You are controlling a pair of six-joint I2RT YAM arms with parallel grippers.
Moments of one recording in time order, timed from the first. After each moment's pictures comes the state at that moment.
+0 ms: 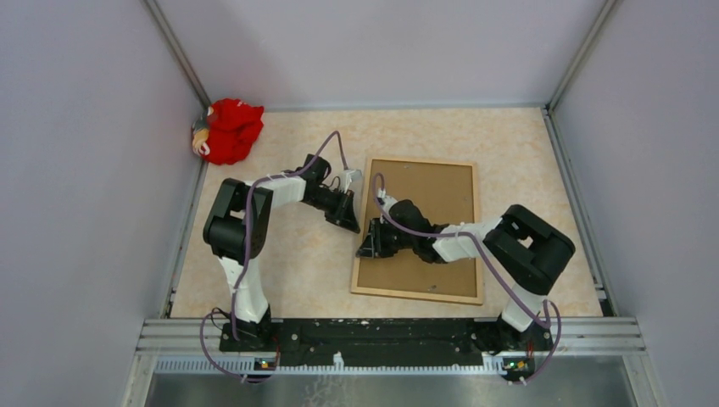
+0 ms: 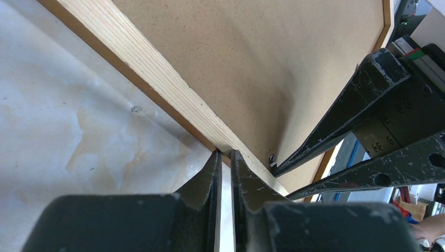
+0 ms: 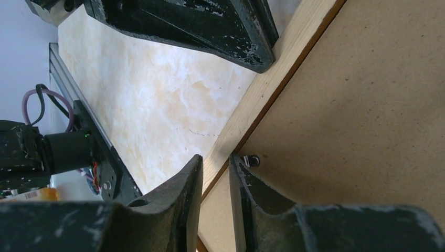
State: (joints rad) left arm -0.34 1.93 1.13 -0.42 0.90 0.14; right arm 0.85 1.73 0.72 0.39 -0.32 0.73
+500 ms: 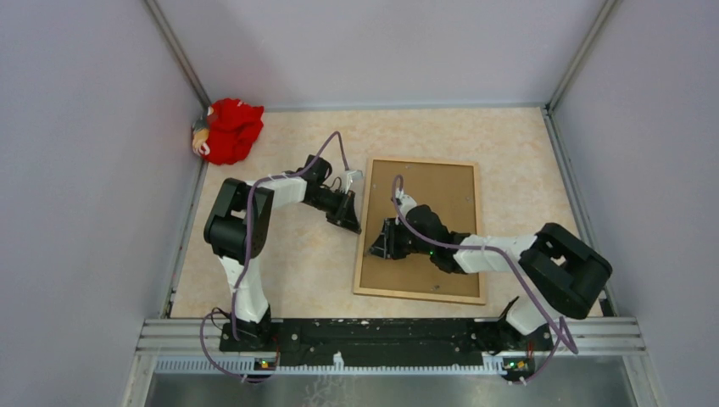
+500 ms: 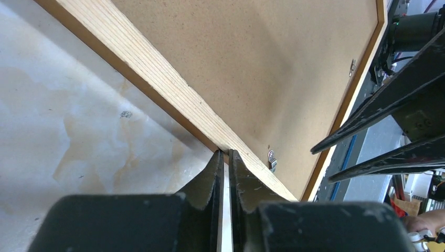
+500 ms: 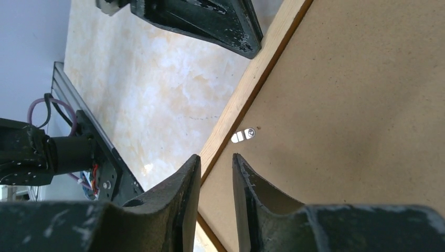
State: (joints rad) left arm -0.34 1.94 1.13 -0.40 0.92 0.13; right arm 0.86 1.54 0.59 0.39 -0.21 0.73
